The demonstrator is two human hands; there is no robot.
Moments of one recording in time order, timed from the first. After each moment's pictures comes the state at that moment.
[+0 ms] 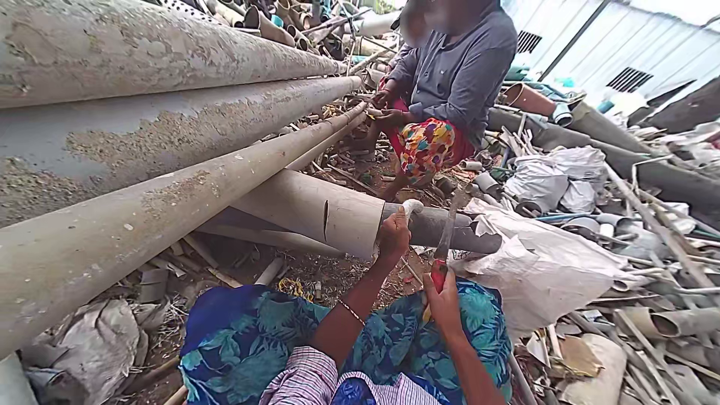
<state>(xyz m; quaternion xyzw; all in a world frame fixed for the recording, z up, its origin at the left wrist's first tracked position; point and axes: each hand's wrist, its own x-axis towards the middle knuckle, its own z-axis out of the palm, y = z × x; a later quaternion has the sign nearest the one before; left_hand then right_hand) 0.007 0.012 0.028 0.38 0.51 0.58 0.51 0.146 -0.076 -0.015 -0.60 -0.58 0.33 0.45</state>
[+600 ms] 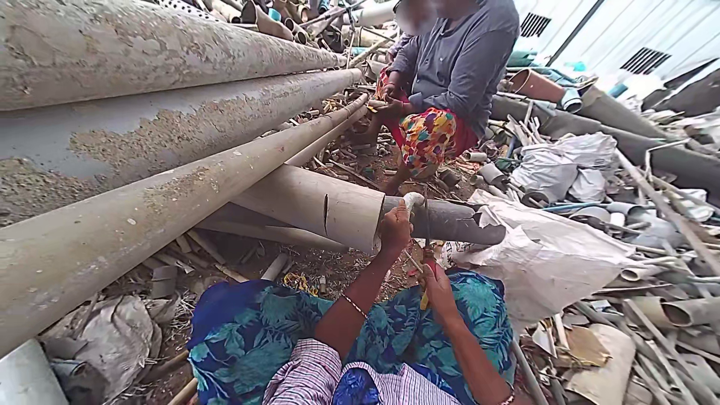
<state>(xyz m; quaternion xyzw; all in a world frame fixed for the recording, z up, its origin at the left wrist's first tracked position) 0.010 0.006 0.025 0.36 0.49 0.59 0.53 0.145 -0.072 -0.027 -0.58 -0.55 0.41 0.44</state>
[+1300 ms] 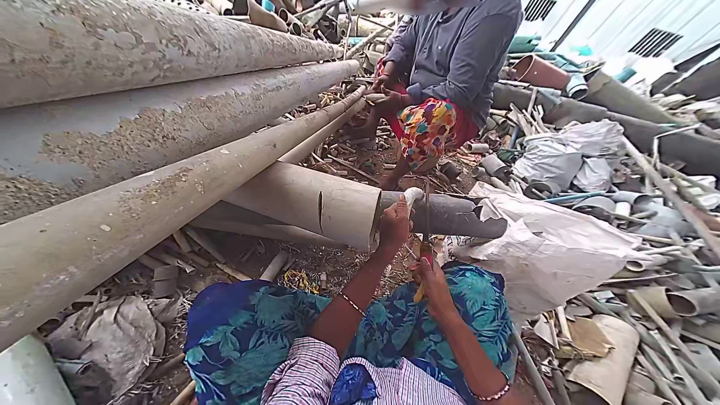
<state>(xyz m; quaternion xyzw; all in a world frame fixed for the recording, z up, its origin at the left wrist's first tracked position) 0.009 0.004 0.024 0.38 0.48 0.59 0.53 0.134 -0.074 -0.025 -0.55 -0.46 0.50 0.47</state>
